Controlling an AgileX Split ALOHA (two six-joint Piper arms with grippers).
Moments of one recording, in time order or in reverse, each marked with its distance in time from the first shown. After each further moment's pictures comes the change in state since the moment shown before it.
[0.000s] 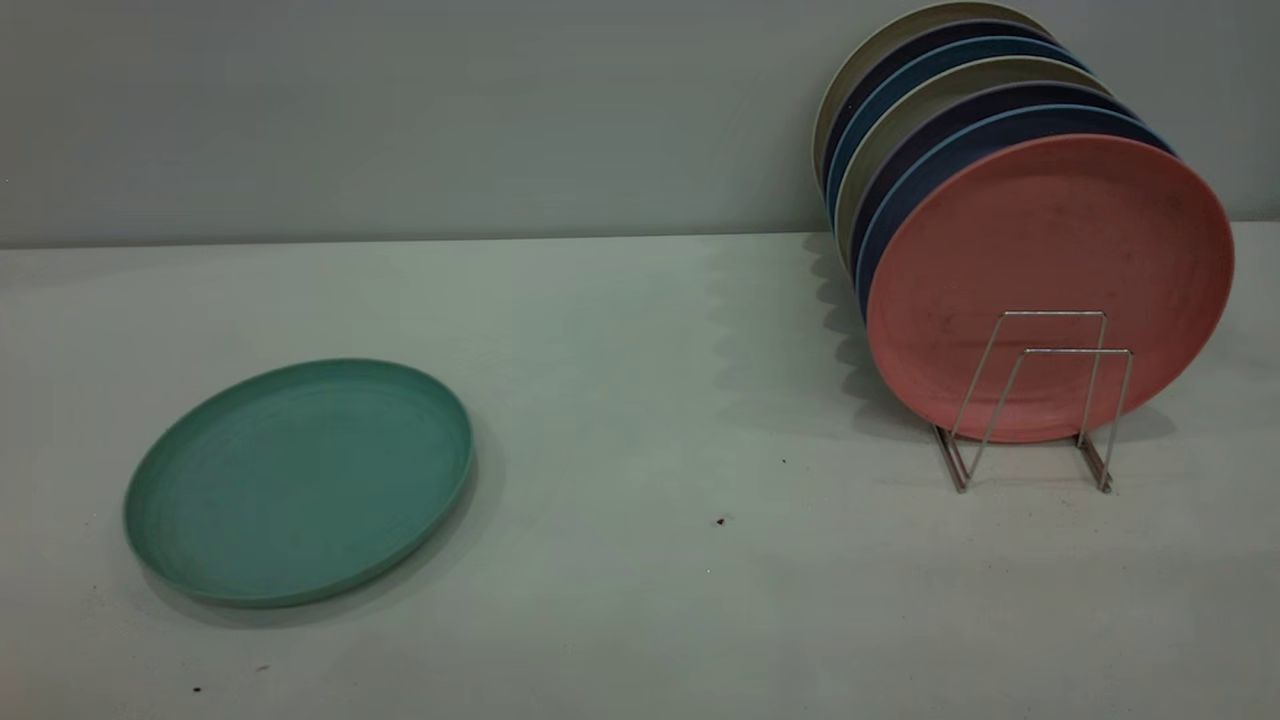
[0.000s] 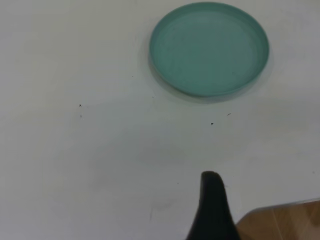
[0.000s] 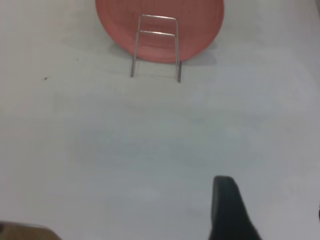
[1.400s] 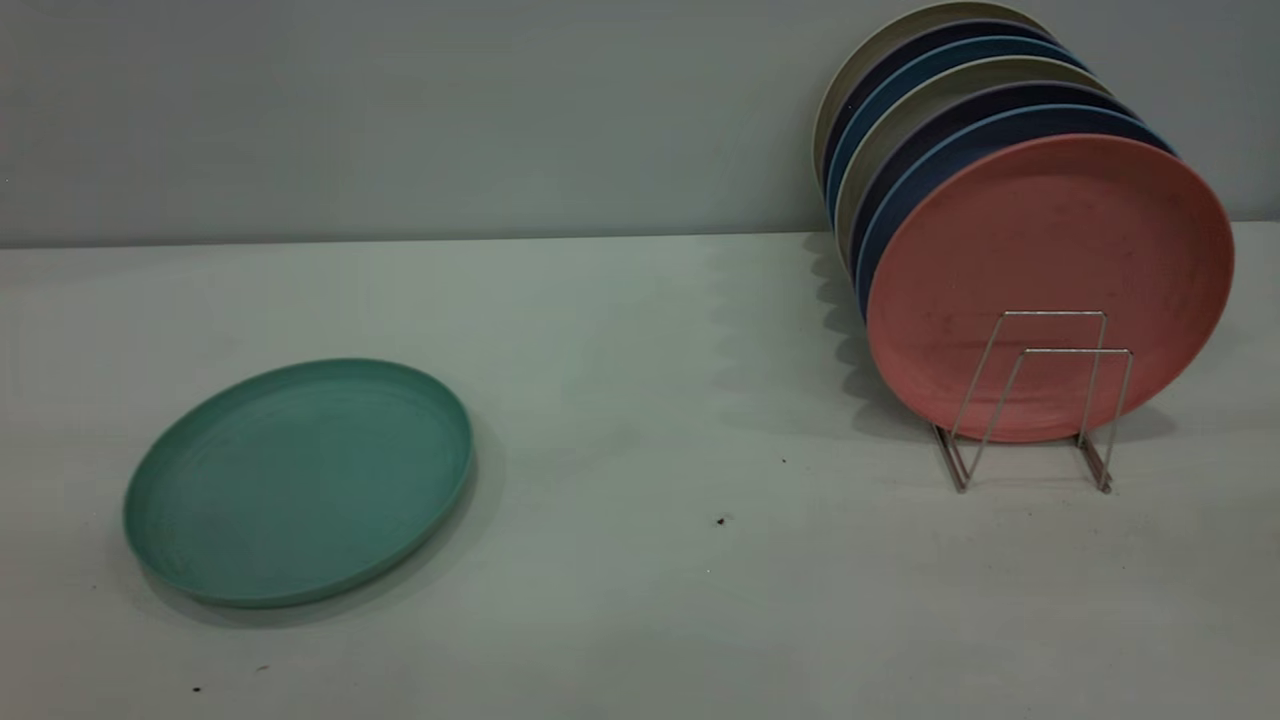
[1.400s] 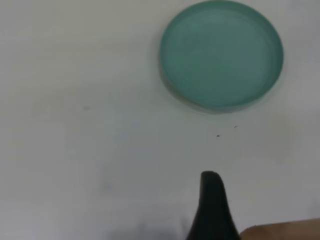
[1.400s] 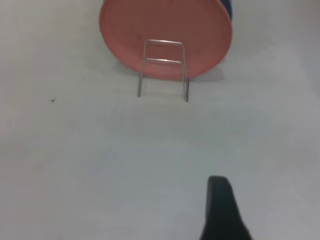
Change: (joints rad) left arm 0.000 0.546 -0.200 0.016 -0.170 -0.052; right arm 0.000 0.475 -0.150 0.034 -0.218 -0.004
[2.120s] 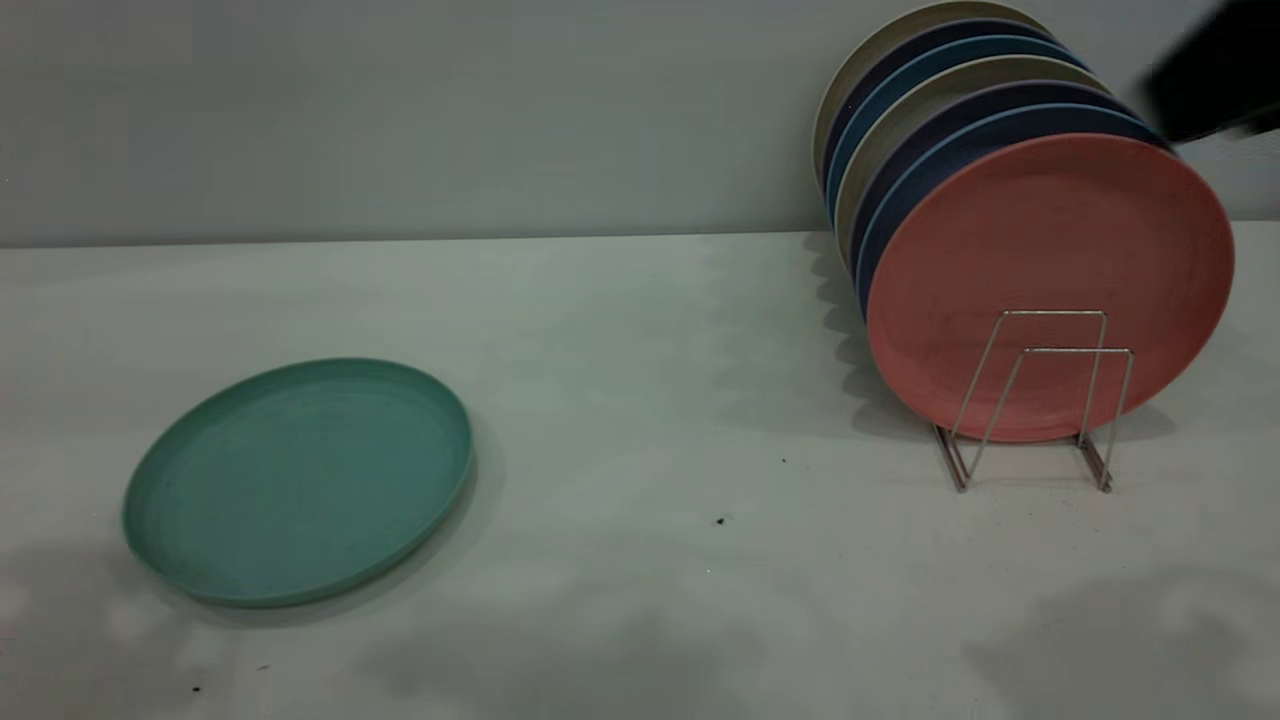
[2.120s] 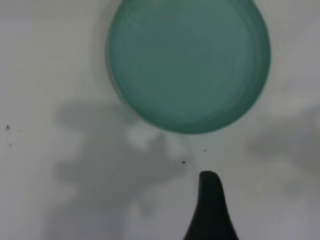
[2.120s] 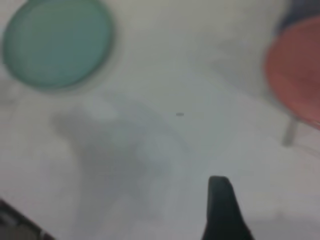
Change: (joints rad) left arm 0.000 0.801 -0.235 -0.163 -0.234 0.082; right arm 0.186 0.776 -0.149 0.606 -0.353 -0.646
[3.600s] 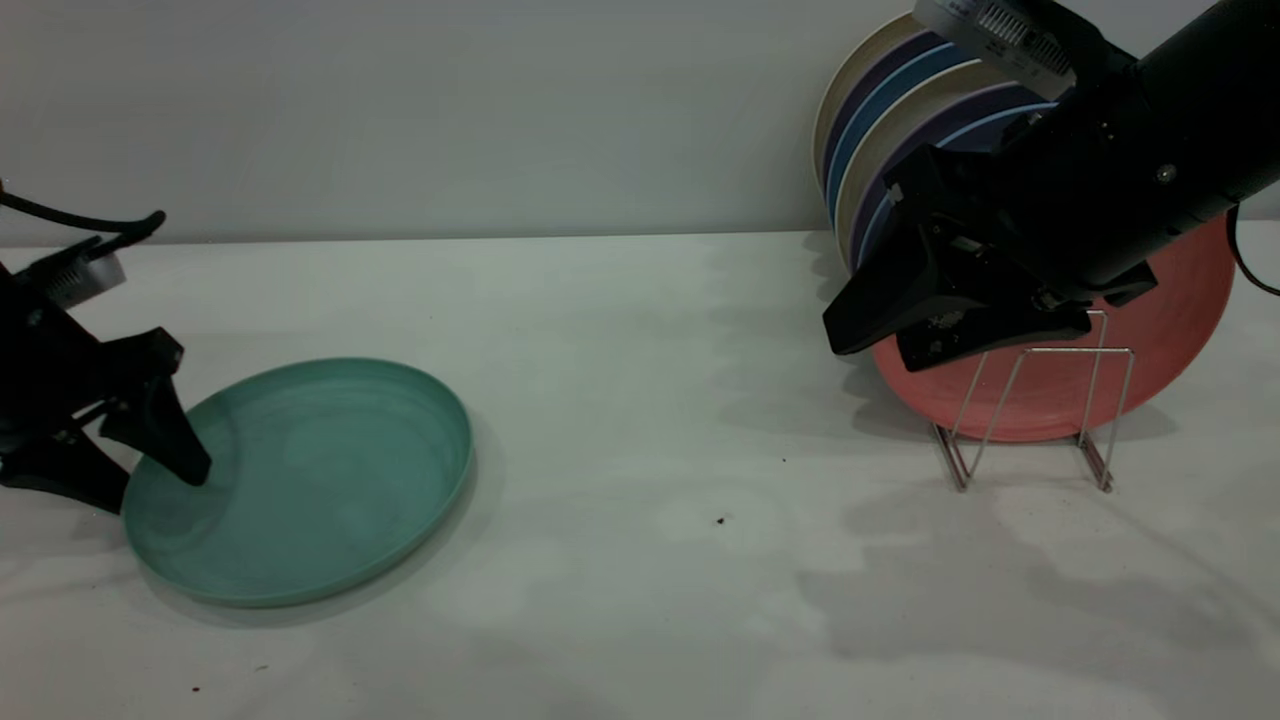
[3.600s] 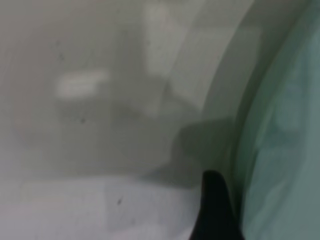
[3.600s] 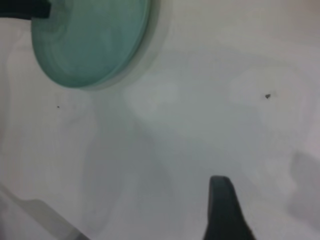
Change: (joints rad) left arm 0.229 0.944 -0.314 -0.452 -0.195 0.441; right arm 0.057 0.553 -0.129 0.482 -0.017 -0.244
